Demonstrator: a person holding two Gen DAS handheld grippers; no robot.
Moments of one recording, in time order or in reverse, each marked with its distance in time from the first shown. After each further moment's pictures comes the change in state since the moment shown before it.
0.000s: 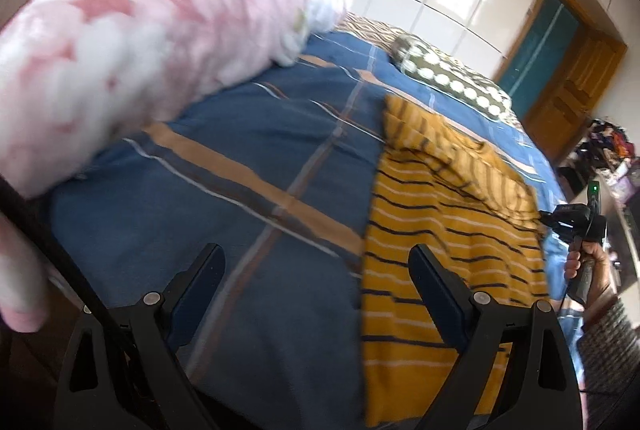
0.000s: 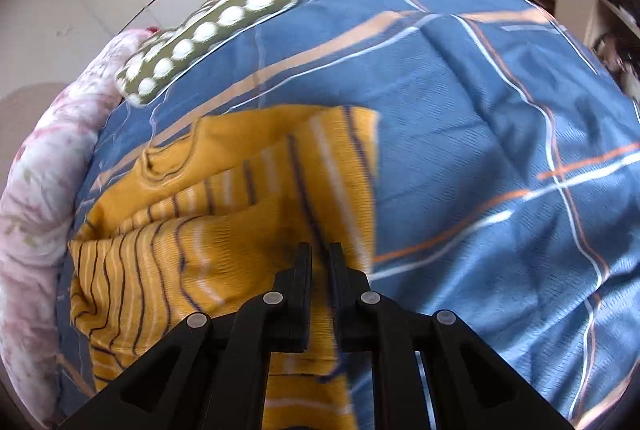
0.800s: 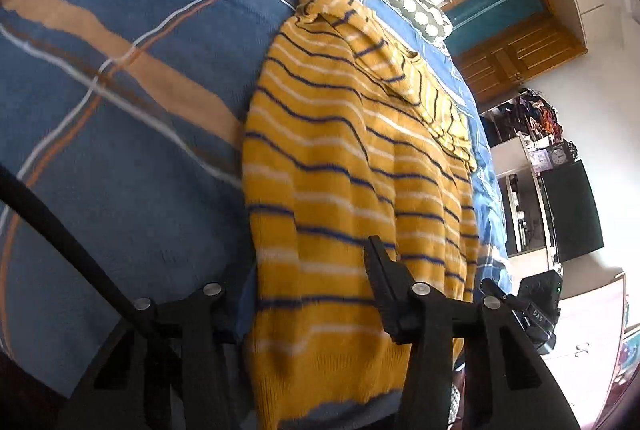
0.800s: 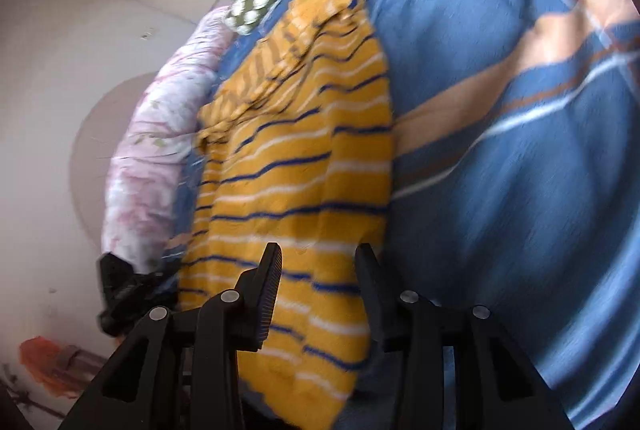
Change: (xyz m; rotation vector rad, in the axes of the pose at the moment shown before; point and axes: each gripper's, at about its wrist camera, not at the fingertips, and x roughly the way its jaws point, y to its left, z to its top) left arm 0.091 -0.040 -0.050 -0.089 0.360 -0.385; right arm -0.091 -0.039 -0.224 0.065 0.179 0.507
